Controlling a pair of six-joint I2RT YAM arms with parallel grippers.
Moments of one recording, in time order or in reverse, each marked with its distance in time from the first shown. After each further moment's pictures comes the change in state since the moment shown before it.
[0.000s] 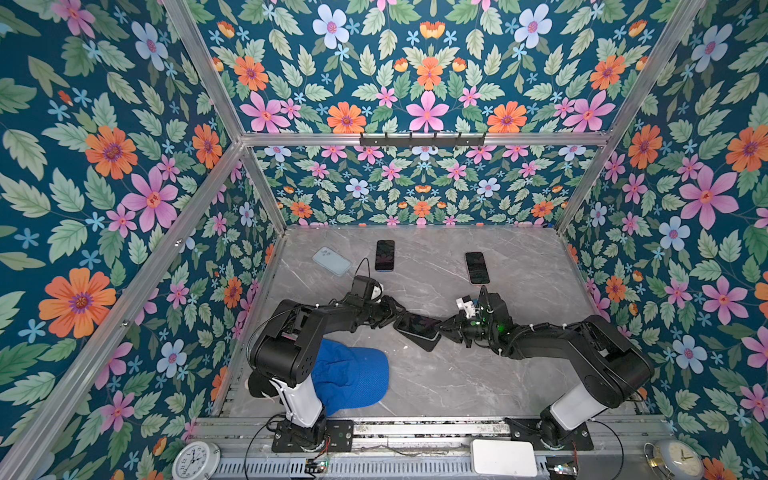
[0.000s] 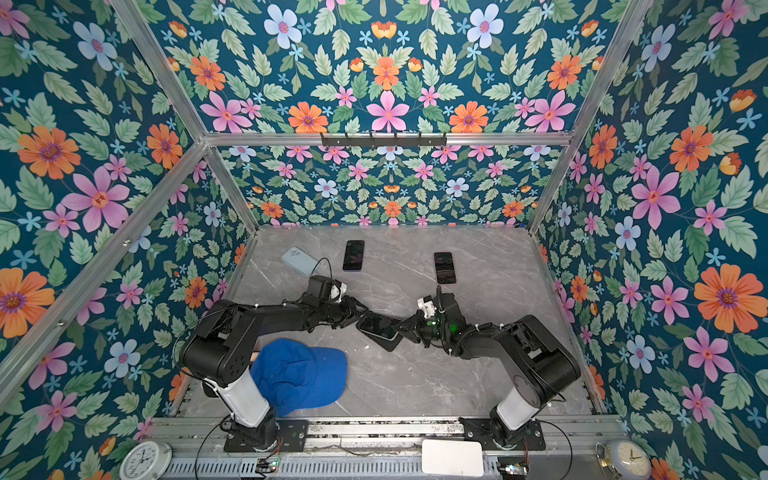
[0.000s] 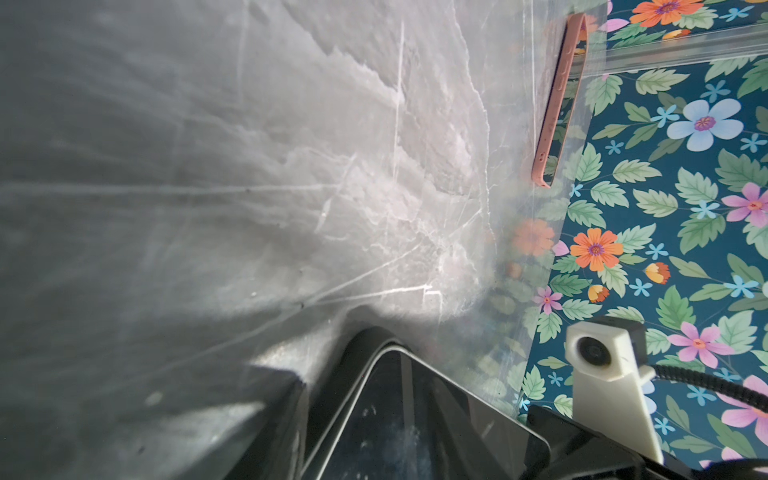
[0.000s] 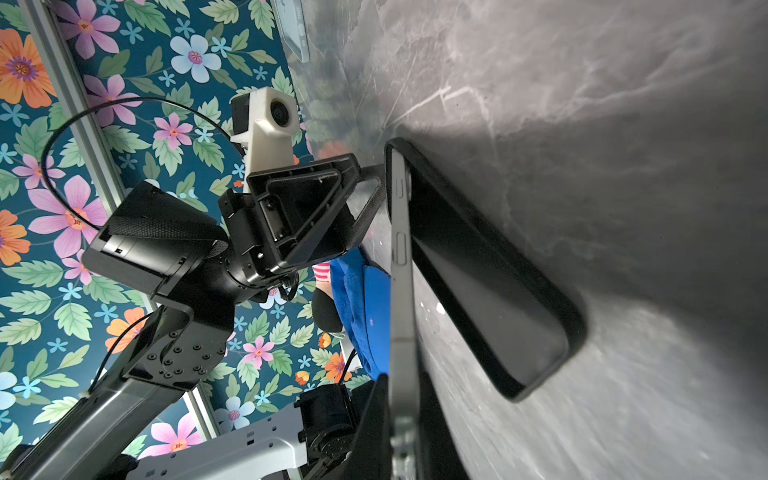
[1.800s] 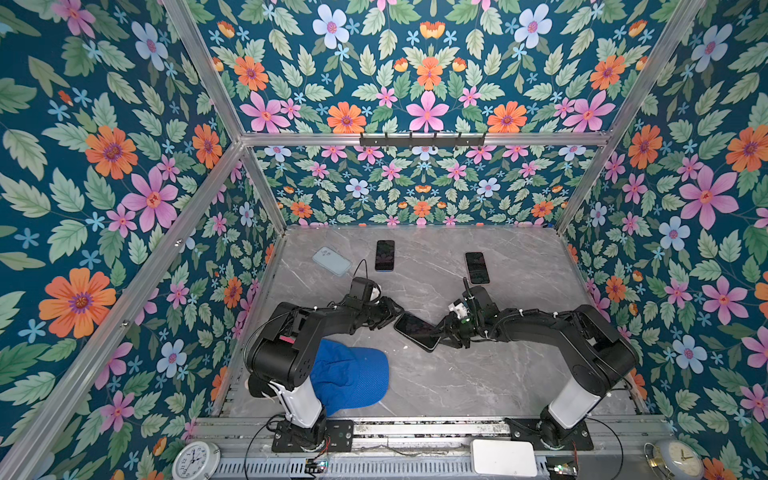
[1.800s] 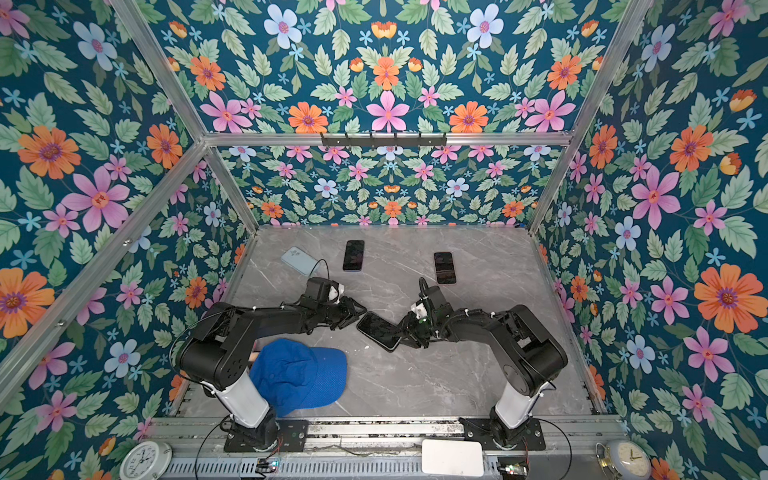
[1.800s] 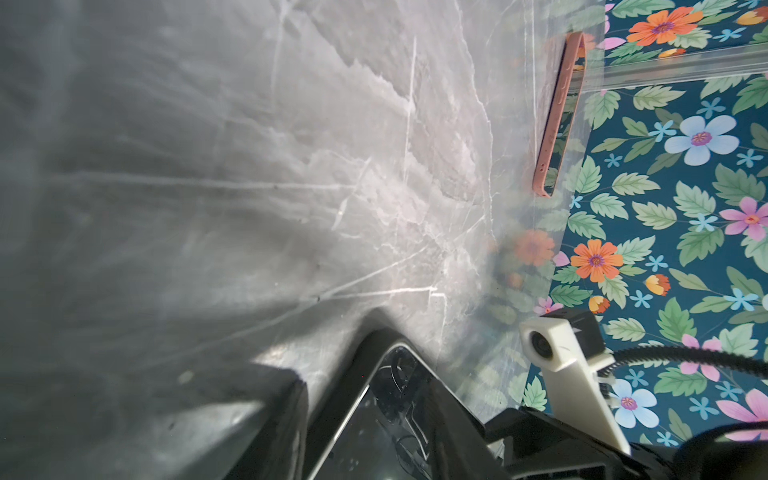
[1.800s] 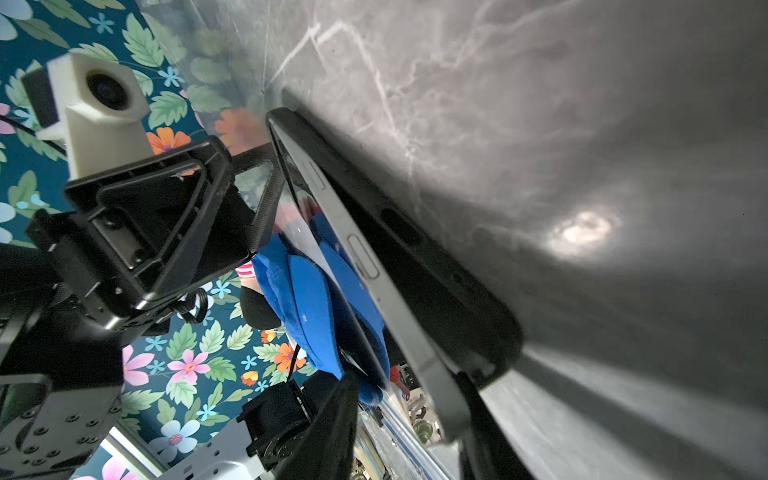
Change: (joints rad) left arm 0.003 -0.027 -0.029 0.013 -0.023 -0.022; right arm 0.035 0.074 0.248 -0.557 0.008 -0.183
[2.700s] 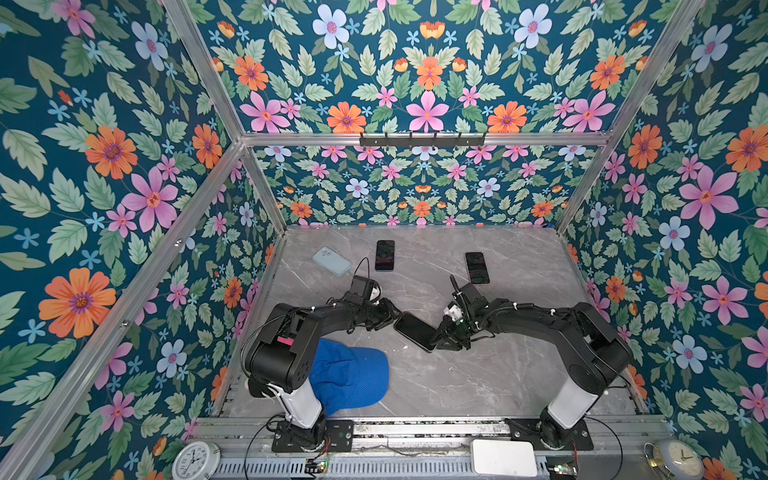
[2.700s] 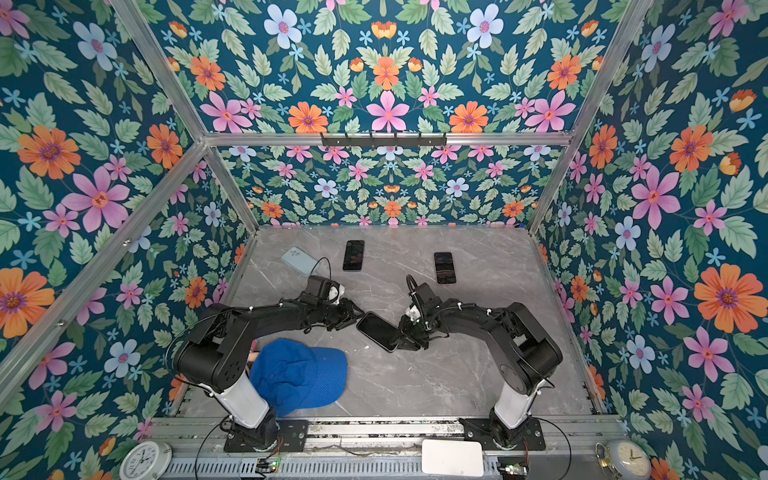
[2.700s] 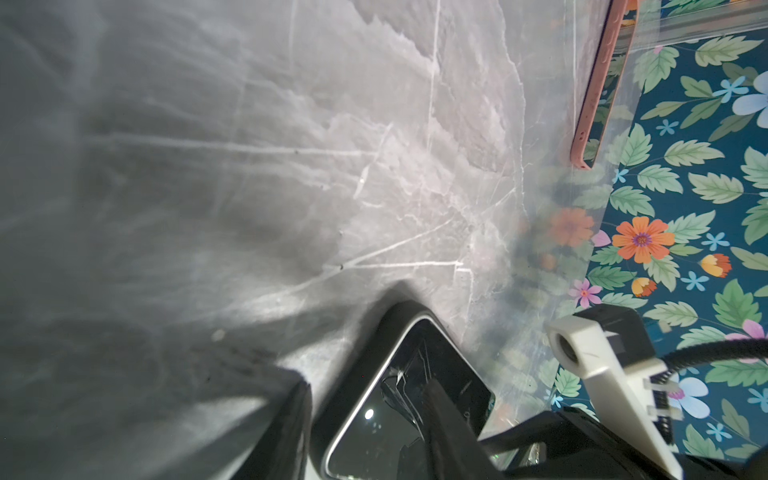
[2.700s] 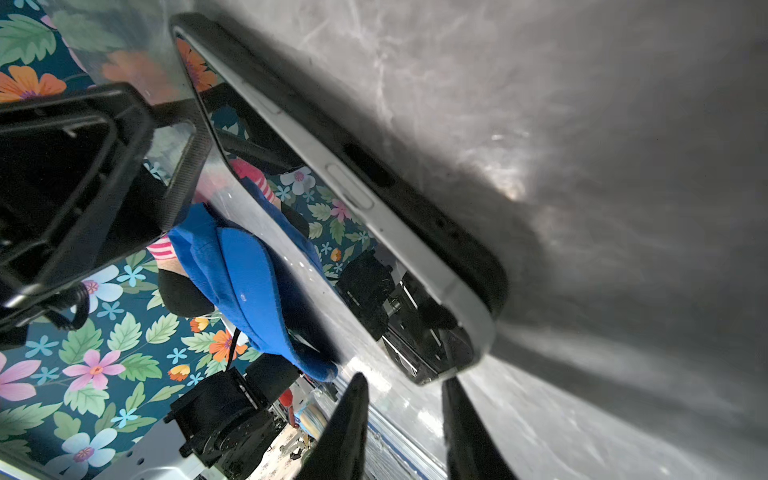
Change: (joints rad) left arm 0.002 -0.013 0.047 -0.163 -0.013 0.108; right arm 0.050 0.026 0.128 -0.306 0.051 -0.149
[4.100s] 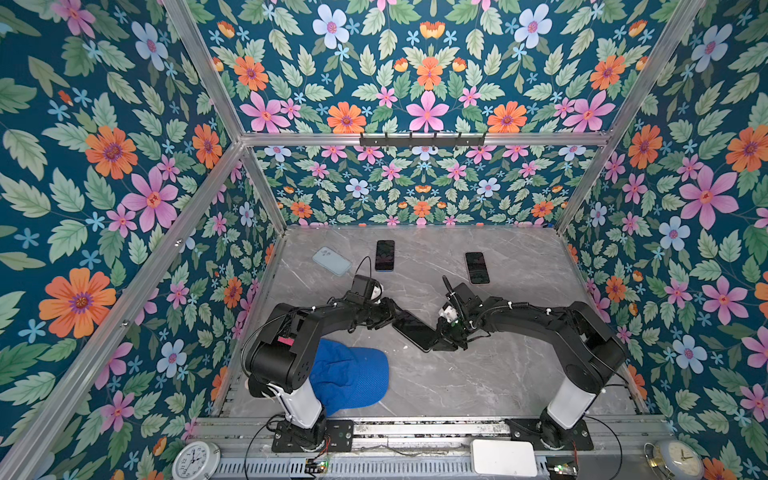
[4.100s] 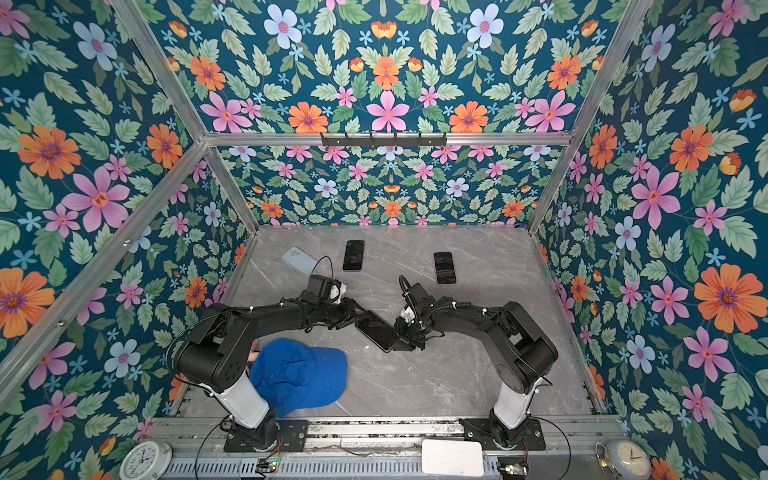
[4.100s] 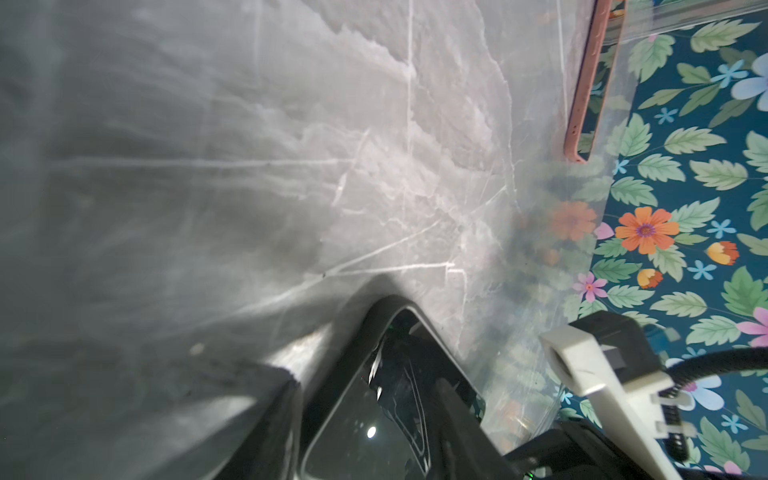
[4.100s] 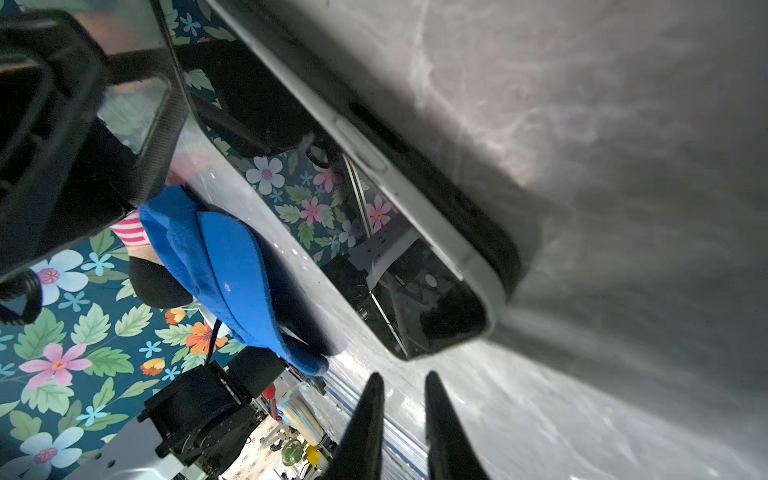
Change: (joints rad) left arm 0.002 -0.013 0.013 -0.032 -0.018 0.047; right arm 0.042 0.010 0.047 -0.082 0.022 -0.037
